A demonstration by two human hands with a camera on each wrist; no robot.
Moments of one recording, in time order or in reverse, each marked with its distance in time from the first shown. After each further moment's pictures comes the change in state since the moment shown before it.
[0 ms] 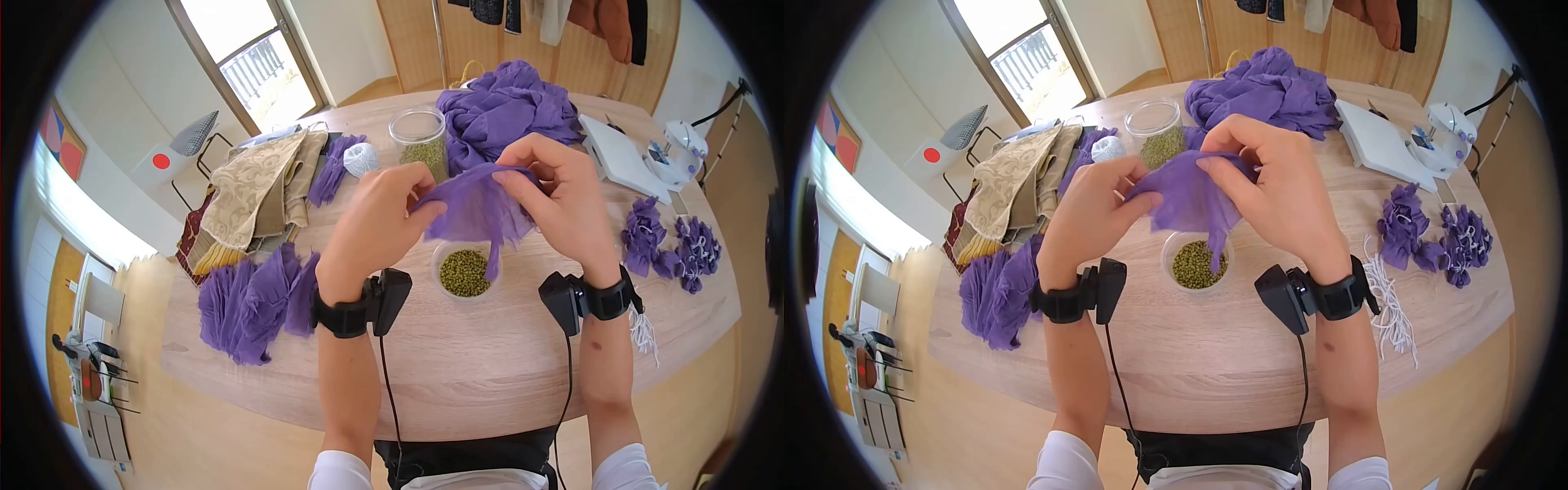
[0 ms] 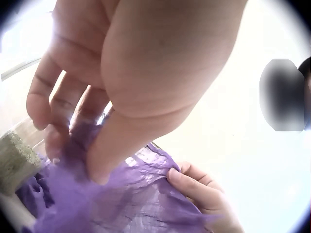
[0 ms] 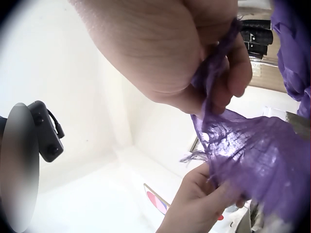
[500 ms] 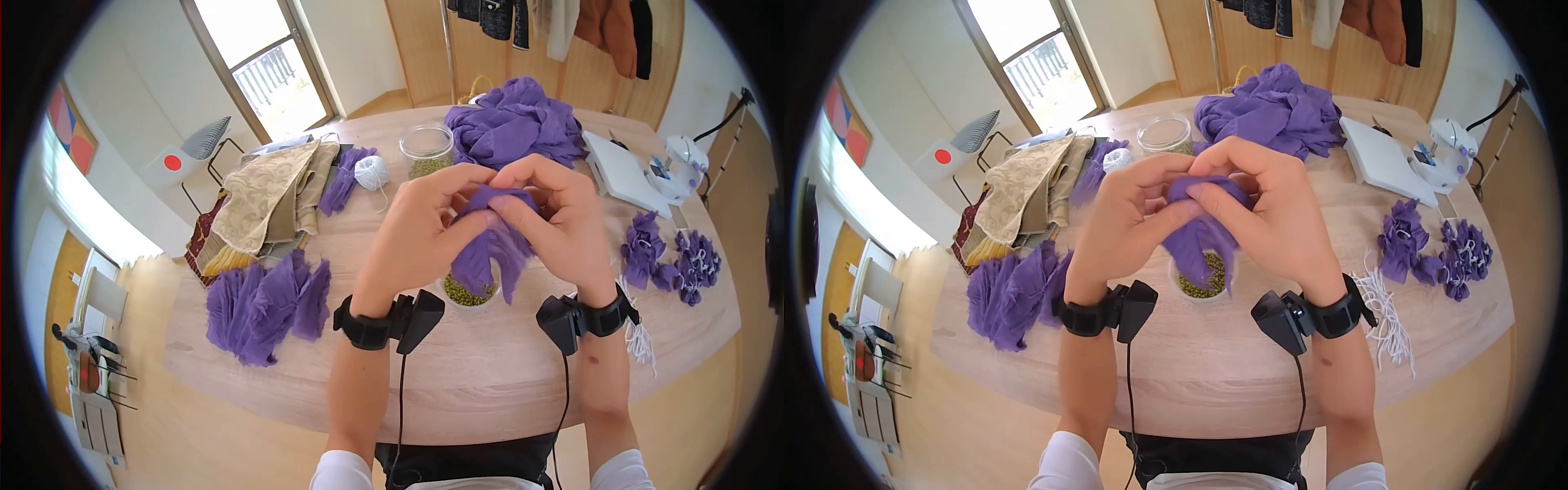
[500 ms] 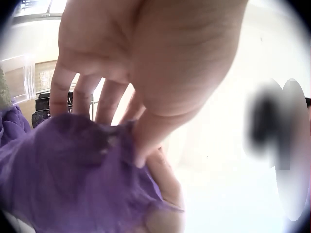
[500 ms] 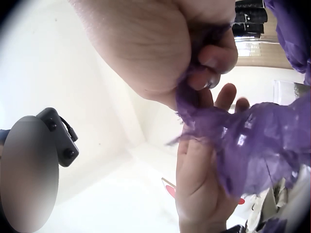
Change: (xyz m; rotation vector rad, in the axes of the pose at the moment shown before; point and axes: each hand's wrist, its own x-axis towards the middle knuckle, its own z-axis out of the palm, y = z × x) left_hand 0.000 0.017 0.017 -0.550 -0.043 0.192; right_hand -0.005 -0.012 0.004 0.245 -0.067 -0.056
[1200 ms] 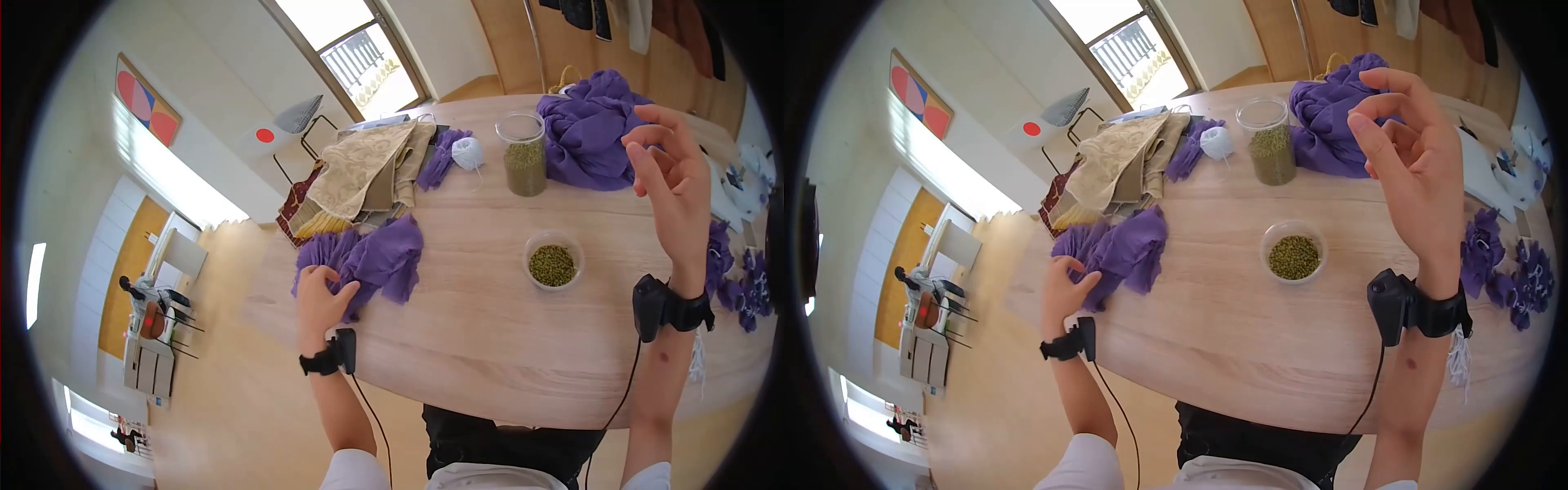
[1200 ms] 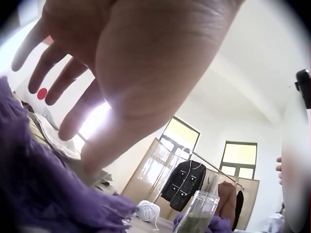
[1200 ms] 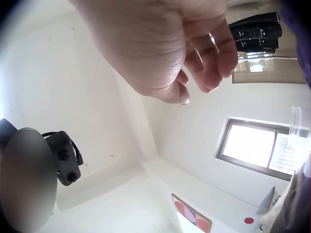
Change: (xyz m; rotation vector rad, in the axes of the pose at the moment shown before) left_hand -0.251 -0.028 -0.139 1.274 0.575 -0.590; right_hand 0.002 -0.015 -0.027 -0.088 0.271 -0.011
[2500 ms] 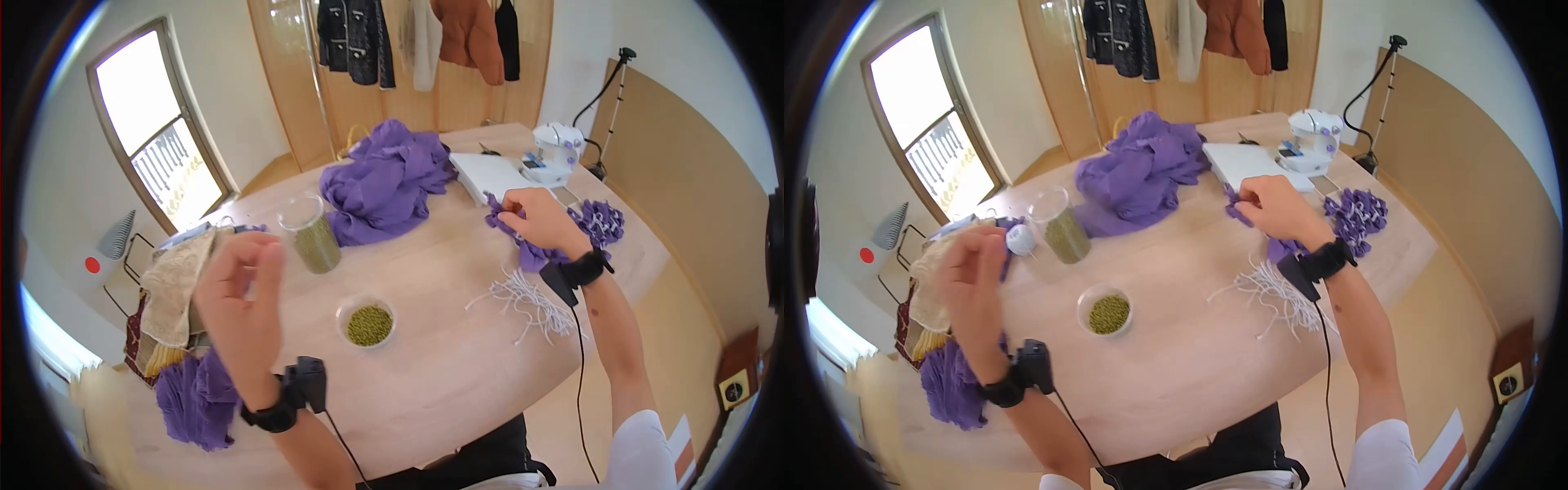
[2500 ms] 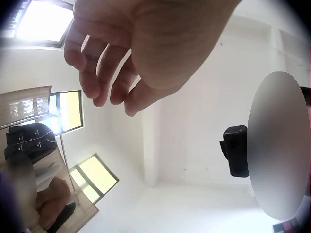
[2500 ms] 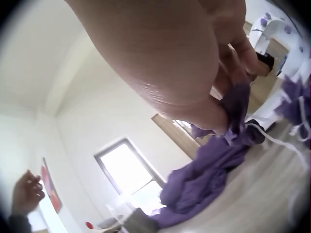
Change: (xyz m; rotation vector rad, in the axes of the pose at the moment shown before) left_hand 0.073 0.258 -0.022 -1.288 0.035 0.458; right_hand -0.018 0.037 -0.162 -0.925 -0.296 0.202
